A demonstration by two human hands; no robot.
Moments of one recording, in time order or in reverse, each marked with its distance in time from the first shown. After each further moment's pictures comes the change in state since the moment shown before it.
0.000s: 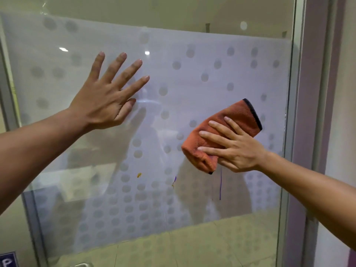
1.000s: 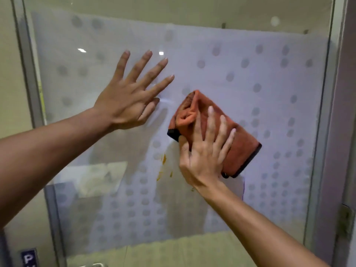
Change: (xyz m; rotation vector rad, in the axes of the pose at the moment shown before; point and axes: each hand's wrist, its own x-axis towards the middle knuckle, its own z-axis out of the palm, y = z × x) left_hand 0.002 0.000 0.002 0.018 -0.034 0.007; right_hand 0.153 -0.136 -0.007 0.191 0.301 1.089
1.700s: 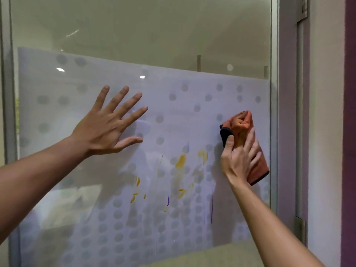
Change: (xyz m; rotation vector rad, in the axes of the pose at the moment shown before) left_hand -0.003 0.000 -0.005 -0.034 0.000 -0.011; right_hand 0.061 0.139 -0.046 0.078 0.022 0.485
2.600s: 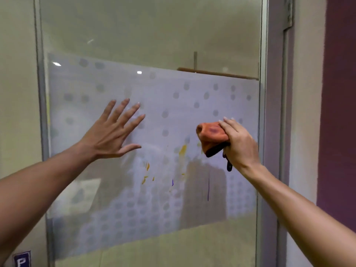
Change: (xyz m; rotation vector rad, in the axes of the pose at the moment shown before) left_hand -0.044 0.007 -0.021 -0.084 -0.032 0.027; right_hand -0.012 -0.050 -0.106 -0.224 -0.253 -0.475
